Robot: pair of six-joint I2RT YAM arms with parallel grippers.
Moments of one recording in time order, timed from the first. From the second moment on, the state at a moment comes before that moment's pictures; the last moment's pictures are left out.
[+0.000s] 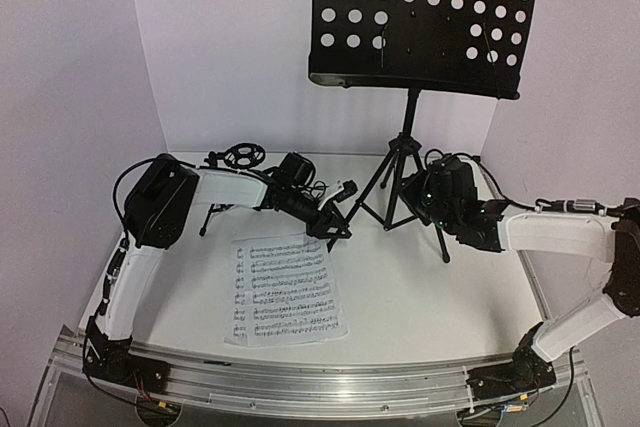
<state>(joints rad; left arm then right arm) -0.72 2.36 1.76 -0.16 0.79 0.37 0.70 1.43 0.85 0.20 0.40 1.14</state>
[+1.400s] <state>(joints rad) -0.60 1.63 1.19 -0.50 0.69 0.56 0.87 1.74 1.35 -0.68 -0.11 0.48</state>
